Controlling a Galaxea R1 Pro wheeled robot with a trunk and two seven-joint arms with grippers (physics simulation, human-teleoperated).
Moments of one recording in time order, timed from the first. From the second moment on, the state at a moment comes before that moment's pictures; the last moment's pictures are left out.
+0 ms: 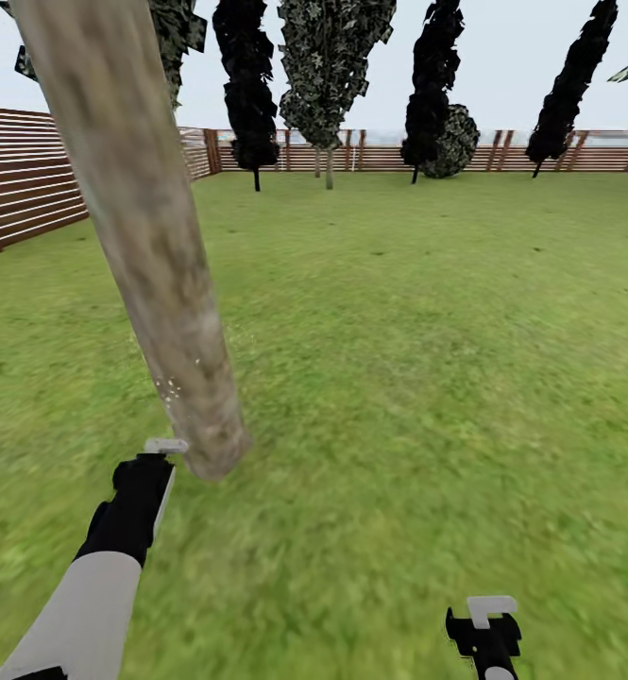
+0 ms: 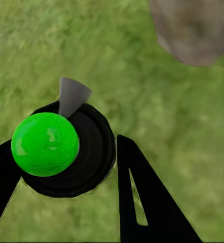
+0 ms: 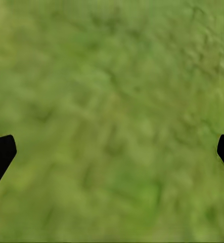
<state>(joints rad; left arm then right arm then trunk) -0.72 -0.04 0.24 -0.93 -0.38 0.79 0.23 -0.48 -0.03 -0.49 -0.14 0.64 -0.34 -0.28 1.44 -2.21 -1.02</state>
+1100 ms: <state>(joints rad) -0.71 -0.04 0.29 -0.93 -0.37 0.77 0.23 -0.48 -0.03 -0.49 -0.14 0.64 -0.34 -0.28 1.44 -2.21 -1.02</state>
